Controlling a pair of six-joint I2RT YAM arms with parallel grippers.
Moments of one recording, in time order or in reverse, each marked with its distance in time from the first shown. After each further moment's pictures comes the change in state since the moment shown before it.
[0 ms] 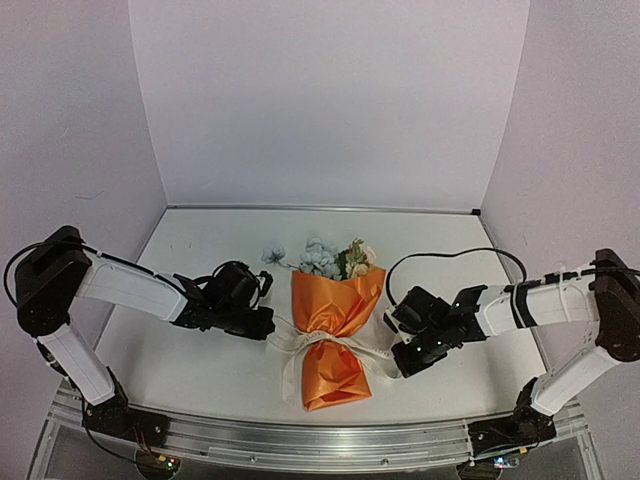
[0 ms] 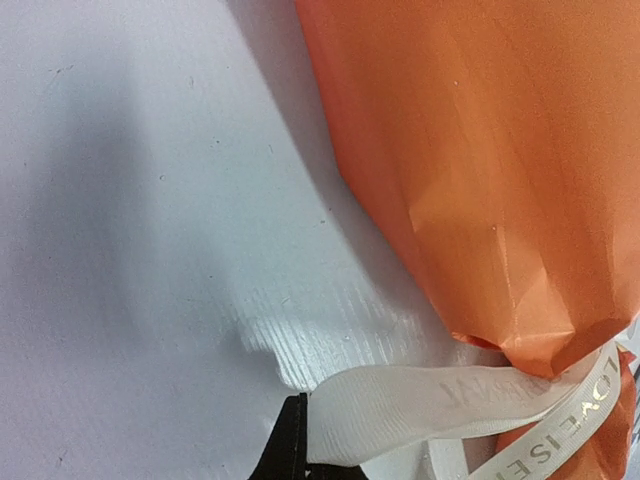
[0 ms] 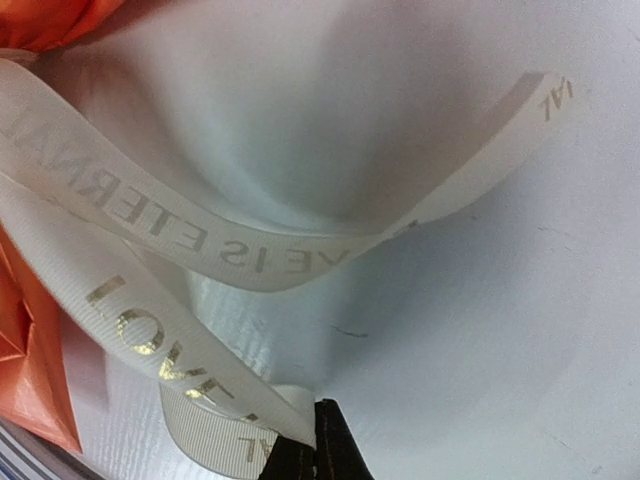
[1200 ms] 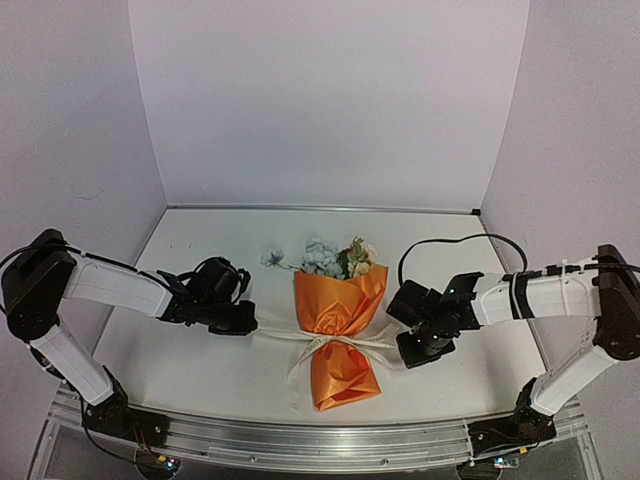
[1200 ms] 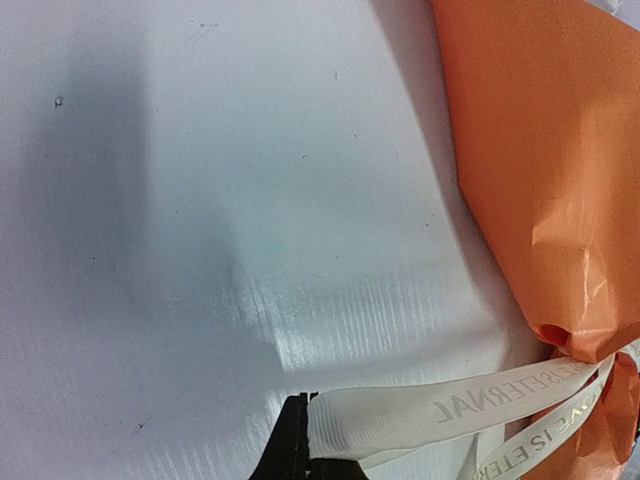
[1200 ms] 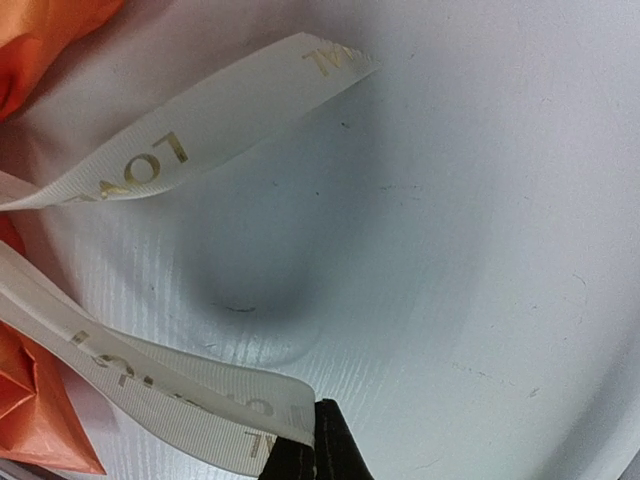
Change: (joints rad) left arm 0.099 -0.075 -0.055 -0.062 0.016 -0.081; right arm 0.015 0.021 0.129 -0.254 0.169 0.180
